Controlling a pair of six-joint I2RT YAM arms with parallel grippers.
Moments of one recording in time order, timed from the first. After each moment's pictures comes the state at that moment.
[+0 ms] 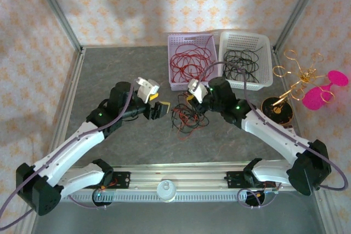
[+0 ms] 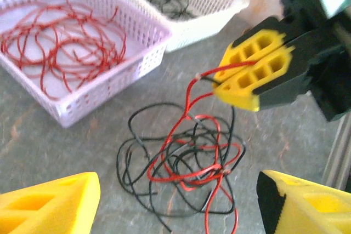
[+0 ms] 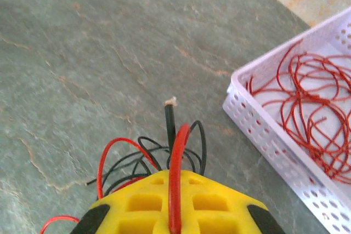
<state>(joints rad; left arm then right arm) -0.53 1.00 0.85 -0.28 0.33 -0.09 0.64 1.20 0.94 -0.30 -0.23 -0.31</state>
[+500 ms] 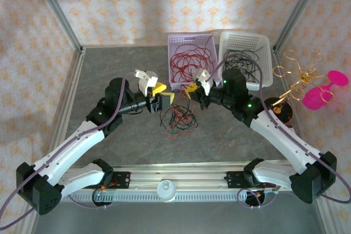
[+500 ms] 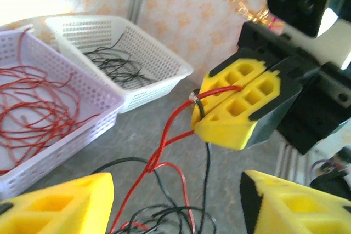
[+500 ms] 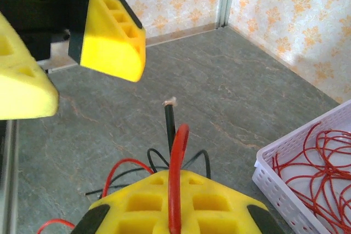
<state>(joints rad) -0.52 1.04 0.86 -0.02 0.48 -0.25 0.56 1.13 1.00 -0.24 -0.54 -0.22</state>
